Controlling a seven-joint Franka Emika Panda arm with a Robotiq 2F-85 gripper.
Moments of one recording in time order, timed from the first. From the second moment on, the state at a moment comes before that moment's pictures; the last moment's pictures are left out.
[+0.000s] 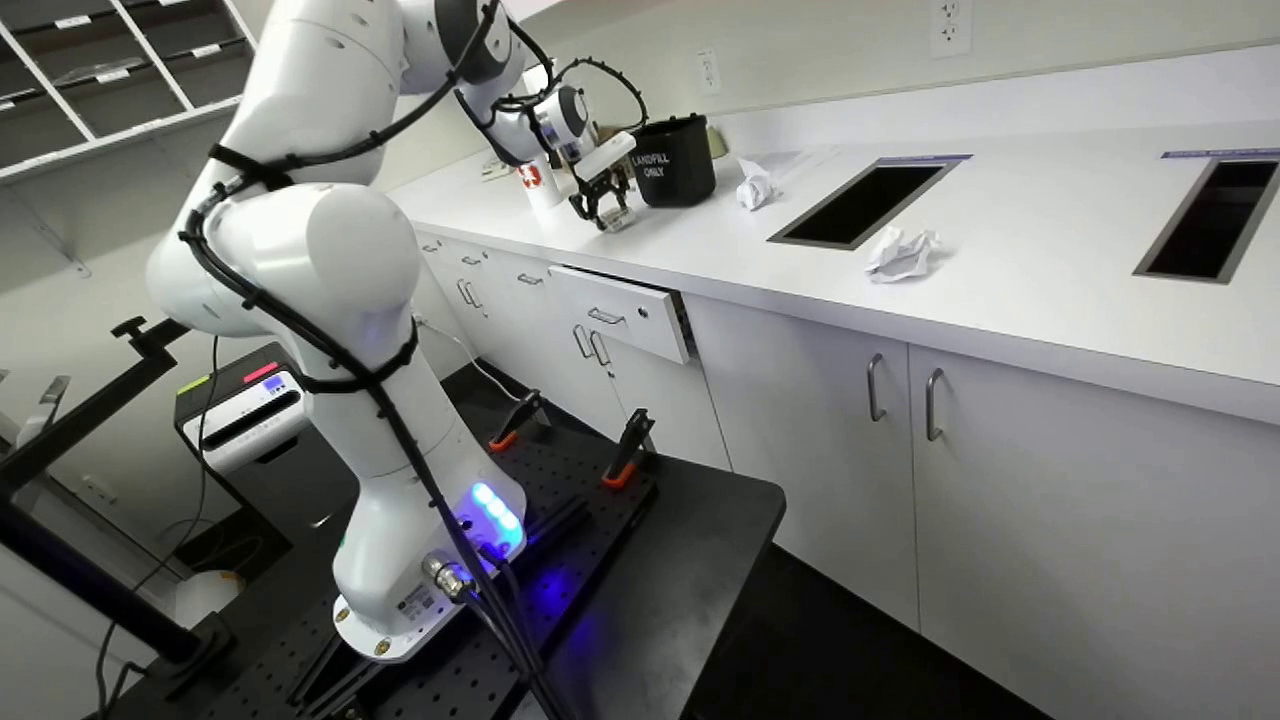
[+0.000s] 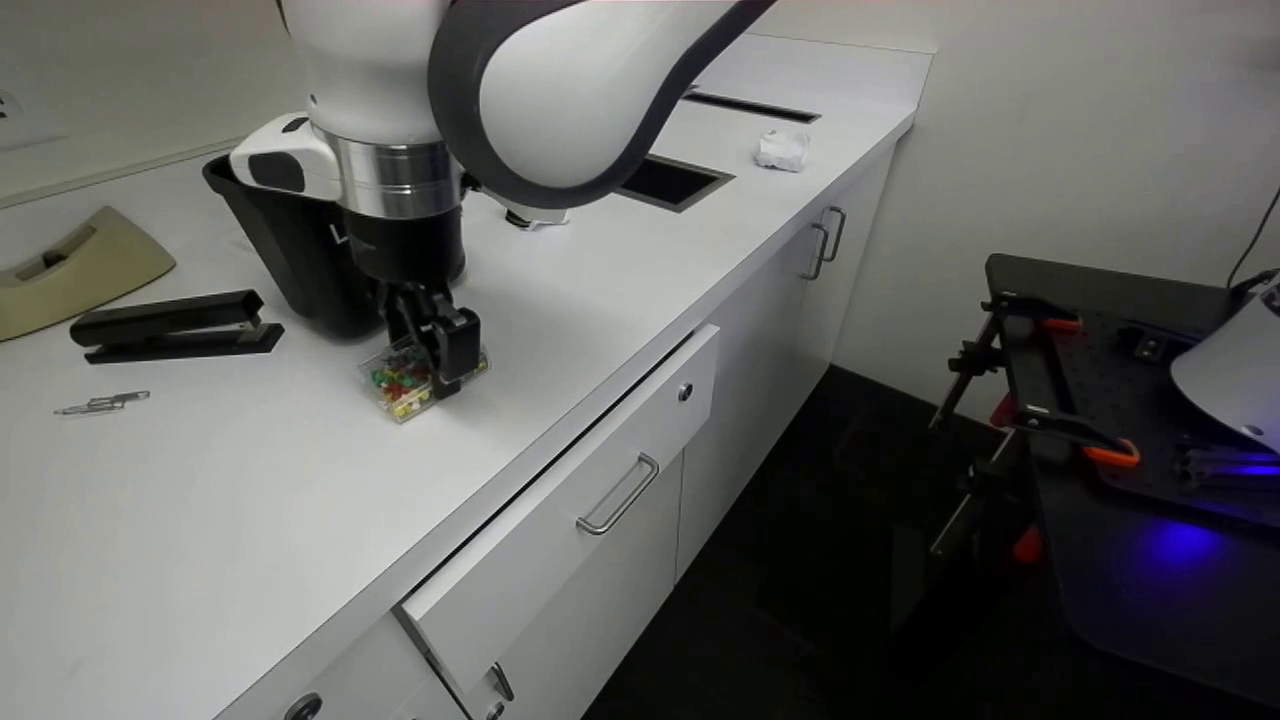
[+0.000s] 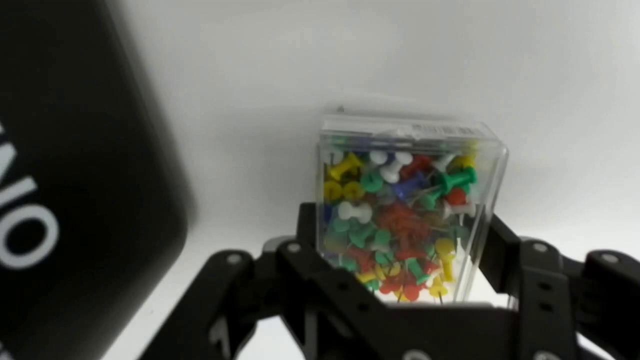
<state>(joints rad) 0.23 0.89 0.20 -1.31 -0.29 2.40 -0.65</state>
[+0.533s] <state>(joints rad) 0.26 0.92 0.20 -1.26 -0.30 2.40 -0.68</state>
